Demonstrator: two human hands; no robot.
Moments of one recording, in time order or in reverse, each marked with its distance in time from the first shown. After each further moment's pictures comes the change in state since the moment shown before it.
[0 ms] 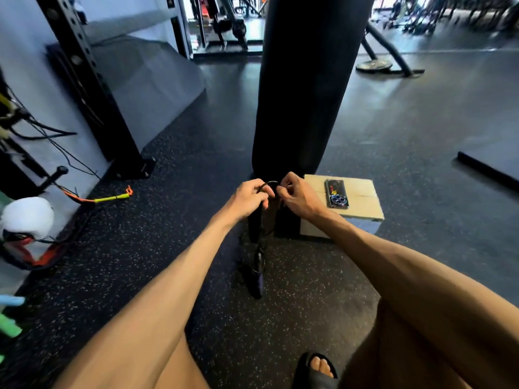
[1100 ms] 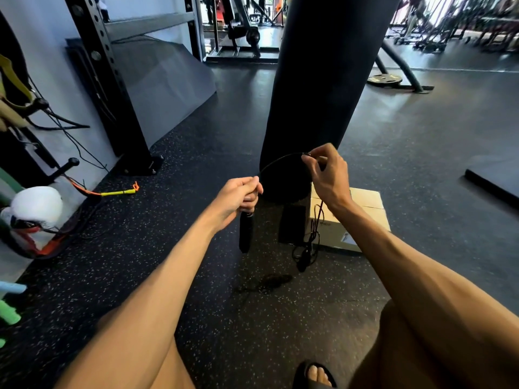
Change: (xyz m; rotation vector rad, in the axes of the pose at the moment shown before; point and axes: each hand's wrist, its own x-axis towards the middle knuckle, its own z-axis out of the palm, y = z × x) left_hand -0.027 -0.001 -0.036 -0.621 -0.023 -0.072; right_hand 0.009 -0.035 -0.041 0.191 0.334 -0.136
